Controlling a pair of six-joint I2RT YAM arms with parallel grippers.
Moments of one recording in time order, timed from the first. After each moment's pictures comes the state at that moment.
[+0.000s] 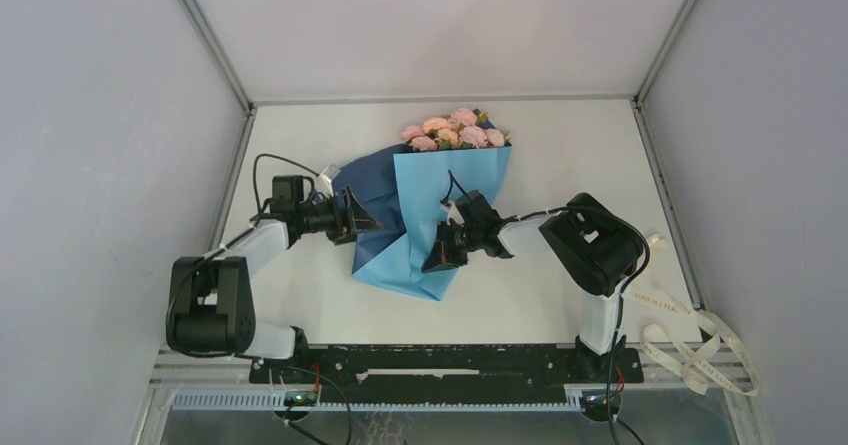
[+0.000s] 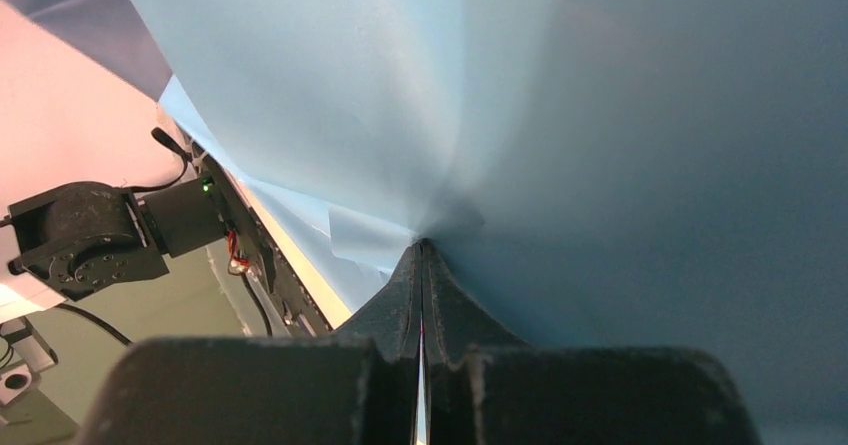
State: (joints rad) left arm -0.02 1.39 0.67 -0.13 0.93 -0.42; right arm 0.68 1.90 0.85 0.19 -0.61 0.79
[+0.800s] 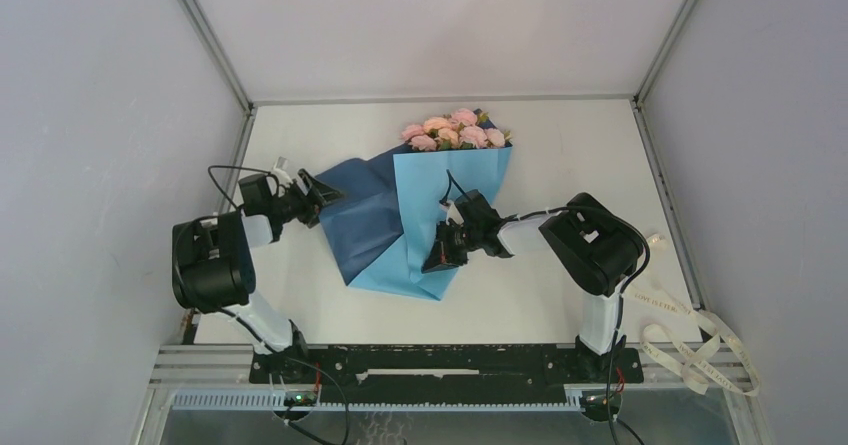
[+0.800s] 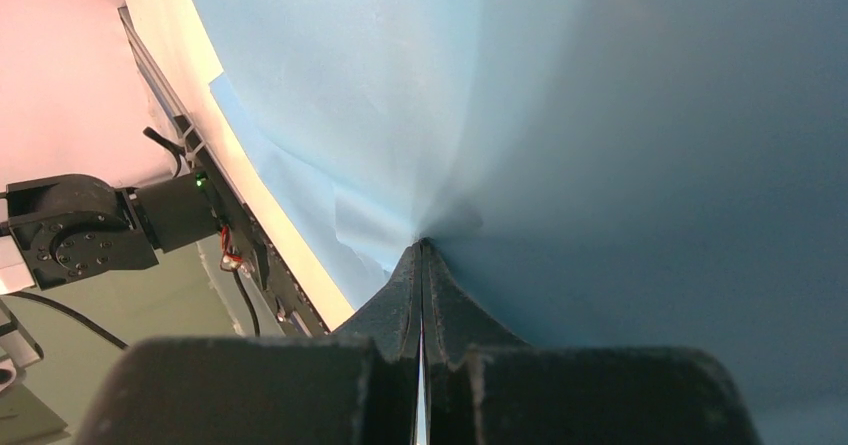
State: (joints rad) left arm 0.24 1.67 0.67 0.35 0.84 -0.65; right arm 0.68 1.90 0.85 0.18 -0.61 0.77
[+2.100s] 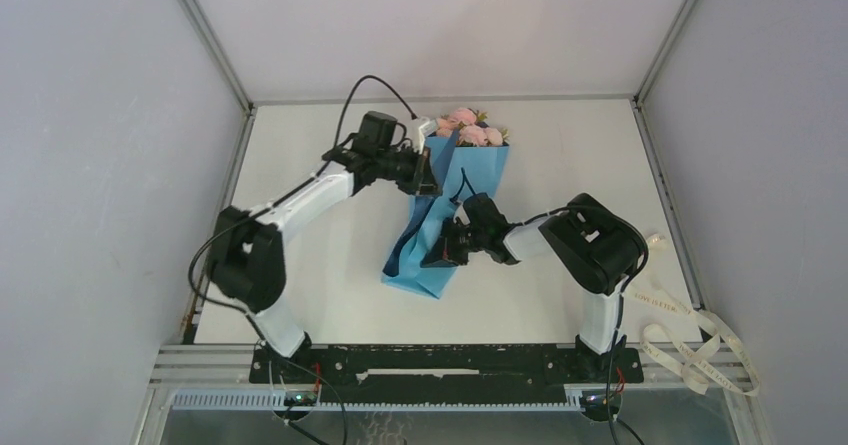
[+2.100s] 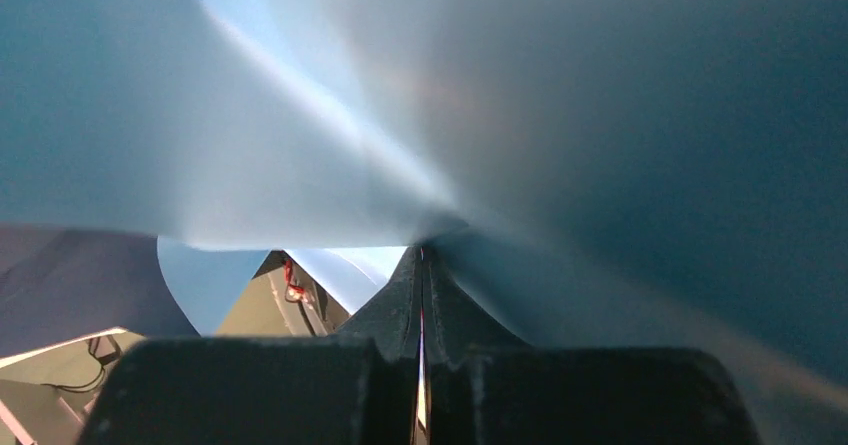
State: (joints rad) left arm -0.49 1.66 1.30 -0.36 0.64 -0.14; right arm 0.66 1.90 0.77 0.39 -0.62 0.96
